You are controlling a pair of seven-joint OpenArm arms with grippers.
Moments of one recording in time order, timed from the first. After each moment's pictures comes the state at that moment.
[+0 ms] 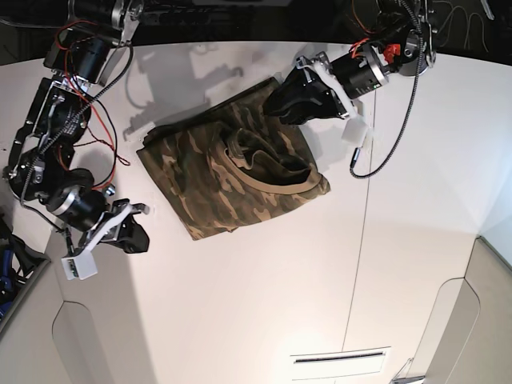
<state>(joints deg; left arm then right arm) 24.7 -4.3 -9.4 103.3 -57.2 -34.3 54.6 10.4 1.8 22.7 97.9 34.9 32.0 -70.2</state>
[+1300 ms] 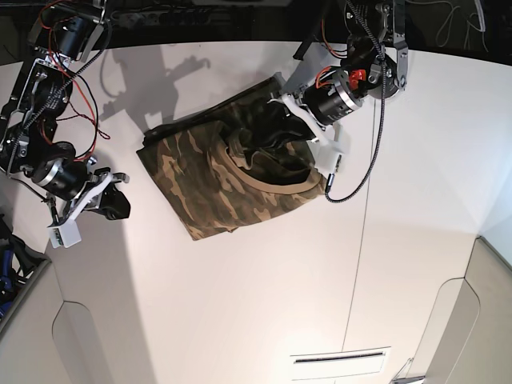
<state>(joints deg) 17.1 1.9 -6.2 97.6 -42.4 -29.8 48.7 4.2 6.3 23.6 97.9 37.8 32.0 -71.2</state>
